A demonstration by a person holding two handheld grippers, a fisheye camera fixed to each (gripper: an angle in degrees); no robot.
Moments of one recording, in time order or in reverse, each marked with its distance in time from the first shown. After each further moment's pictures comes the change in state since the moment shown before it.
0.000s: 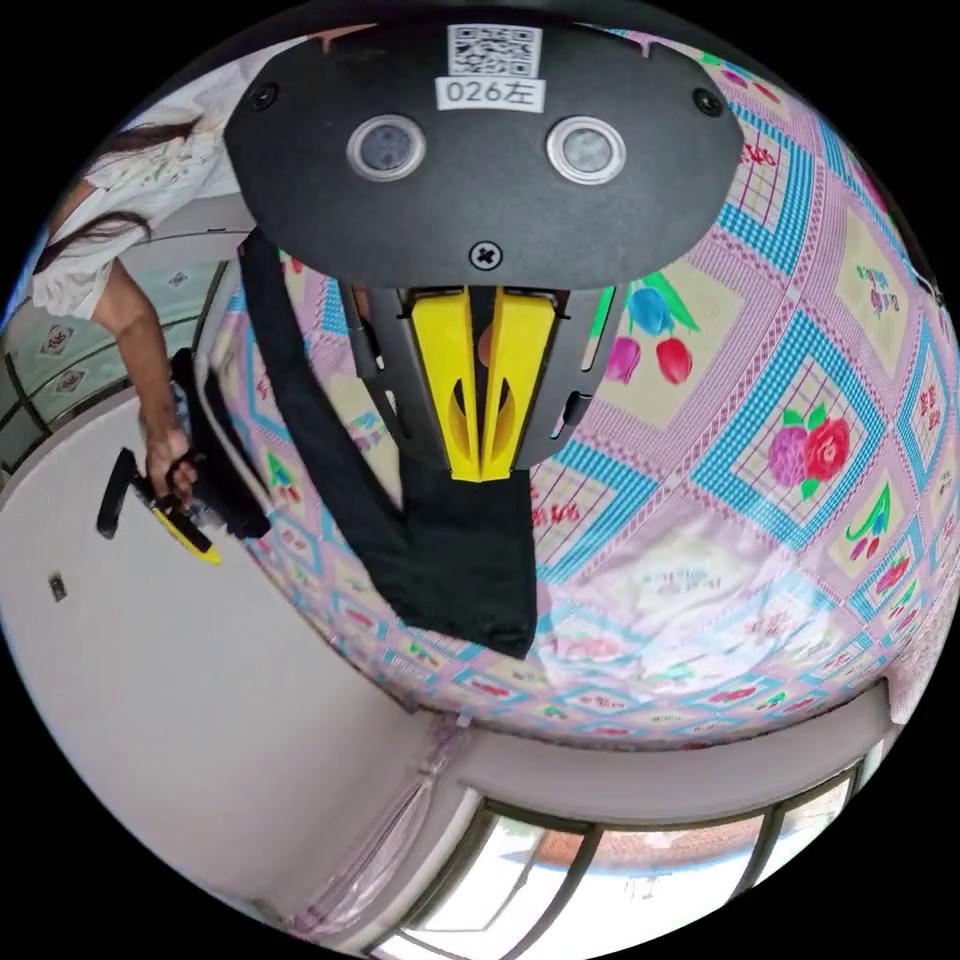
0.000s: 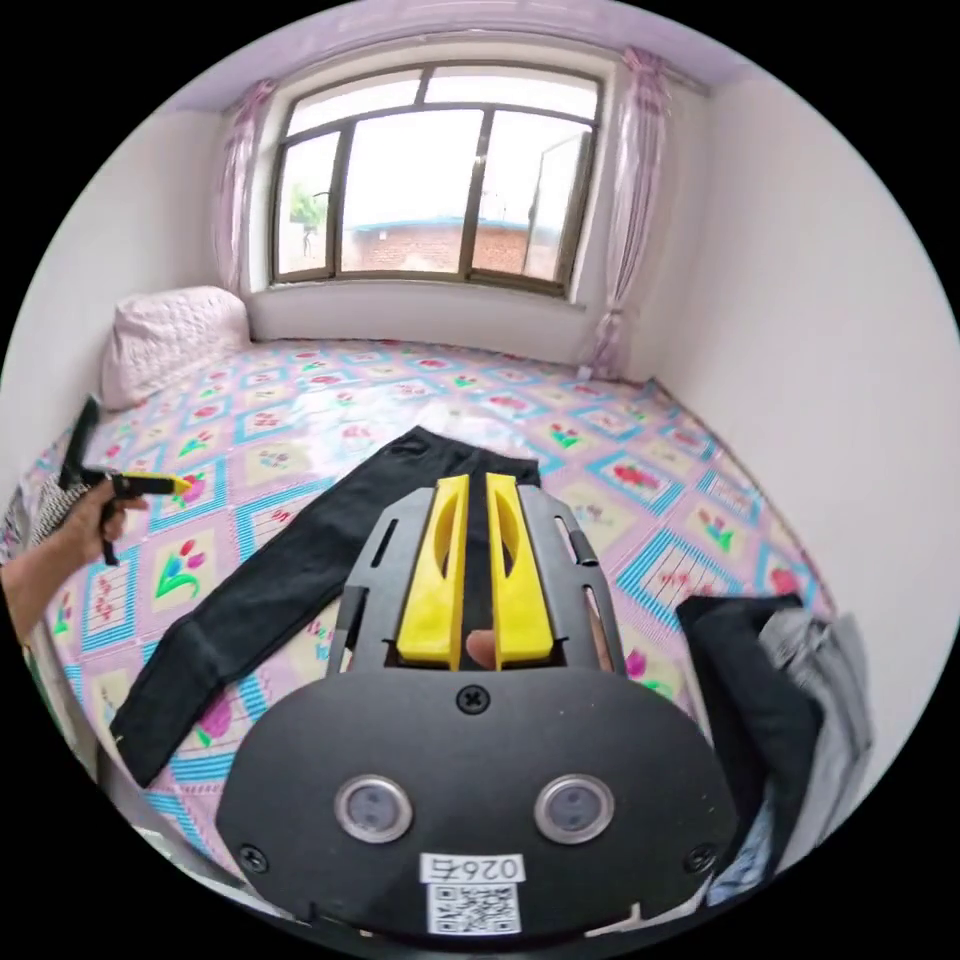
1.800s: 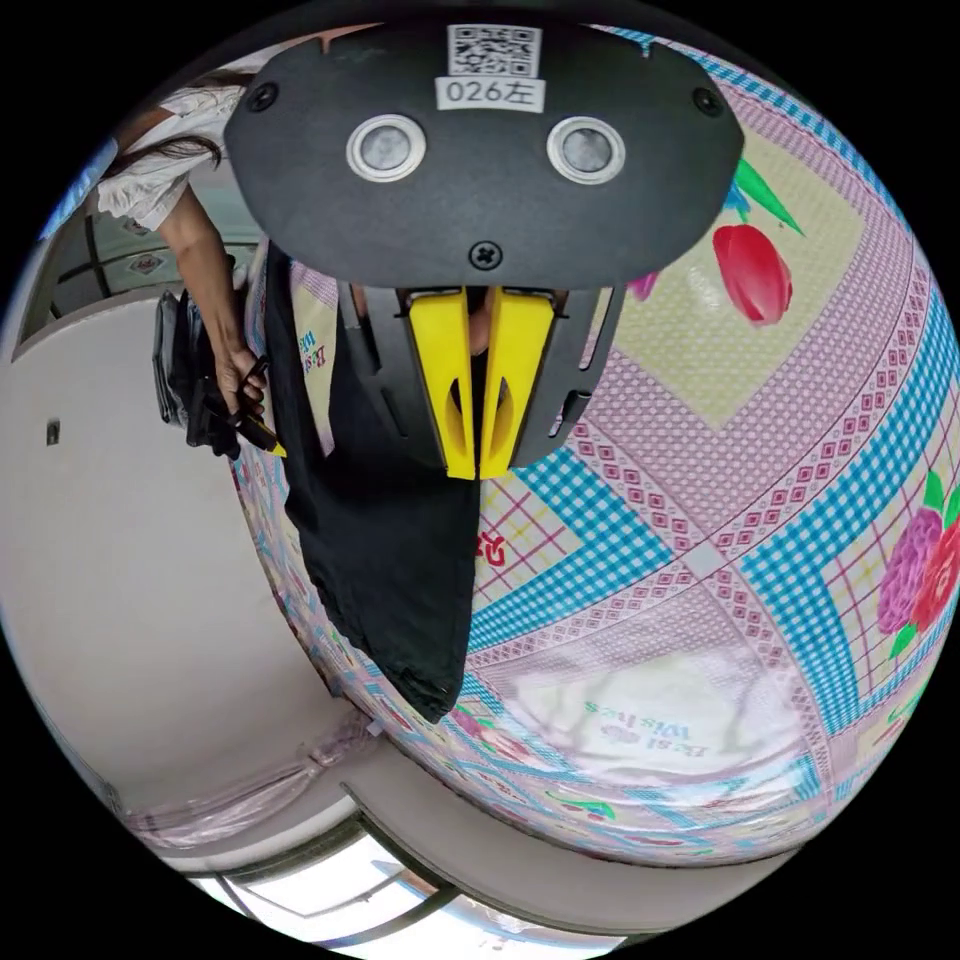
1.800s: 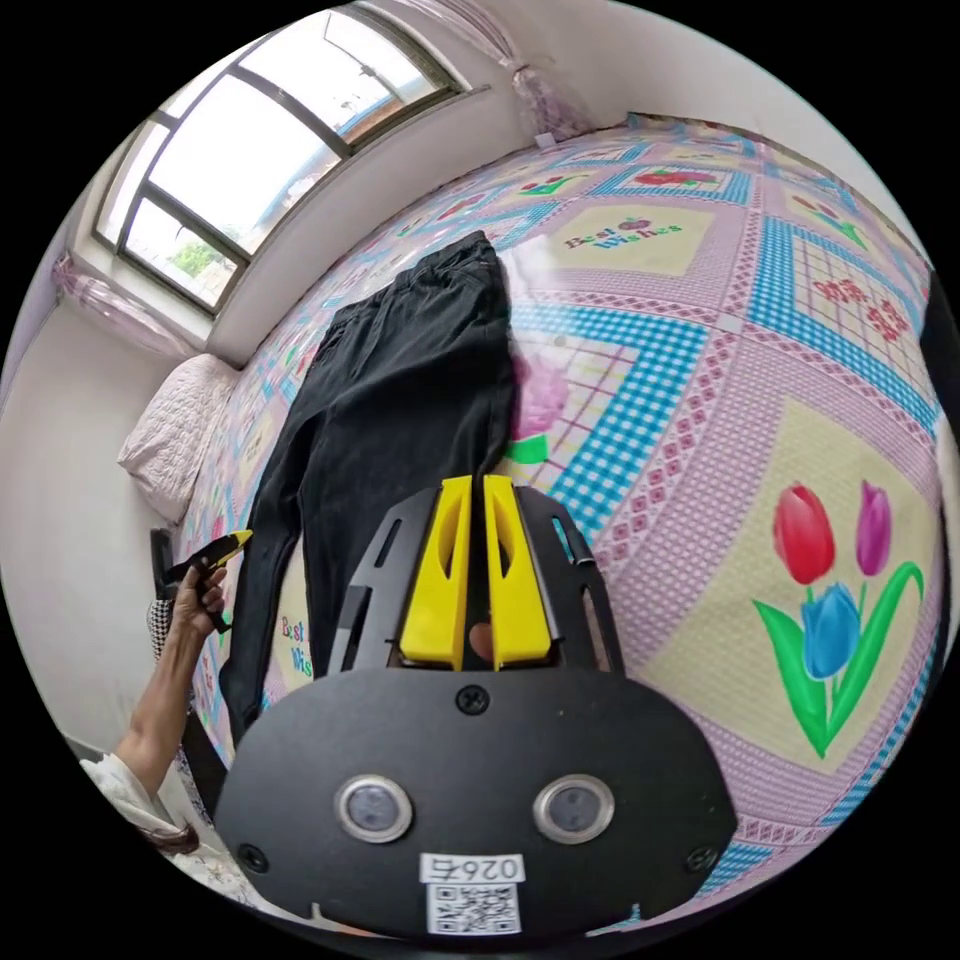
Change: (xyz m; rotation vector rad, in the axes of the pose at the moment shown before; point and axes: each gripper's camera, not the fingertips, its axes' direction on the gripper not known) left arm -0.237 -0.241 0.005 -0.051 0.118 -0.321; right arm 0.339 -0.105 0.291 -0.419 -0.348 0.477
